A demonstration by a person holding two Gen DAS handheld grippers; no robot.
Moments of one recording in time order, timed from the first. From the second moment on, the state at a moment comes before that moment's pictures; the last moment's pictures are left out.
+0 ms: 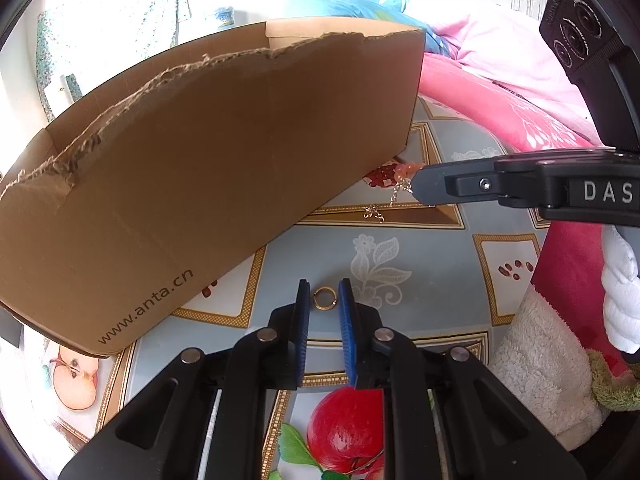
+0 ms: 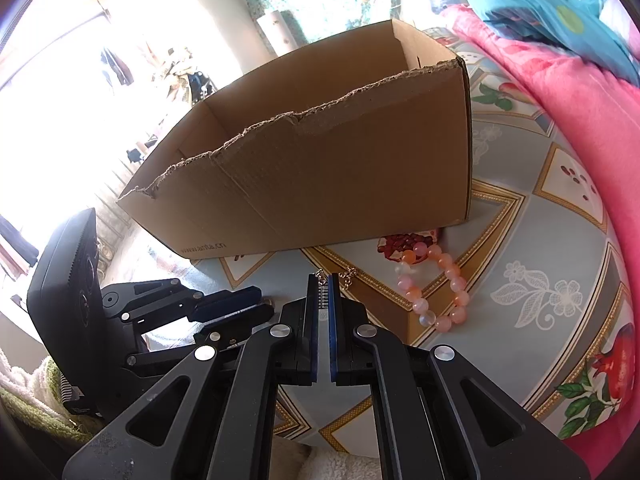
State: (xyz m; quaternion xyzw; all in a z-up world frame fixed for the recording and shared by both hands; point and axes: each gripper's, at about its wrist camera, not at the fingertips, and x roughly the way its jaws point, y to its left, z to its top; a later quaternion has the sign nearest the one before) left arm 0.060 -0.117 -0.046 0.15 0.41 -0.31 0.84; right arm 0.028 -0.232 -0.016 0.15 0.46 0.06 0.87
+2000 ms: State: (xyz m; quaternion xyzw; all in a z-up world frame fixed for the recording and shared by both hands) left arm 0.051 -0.091 0.055 0.07 0.33 -0.36 0.87; right arm 0.022 -0.246 0.045 0.15 0.38 0.10 0.91
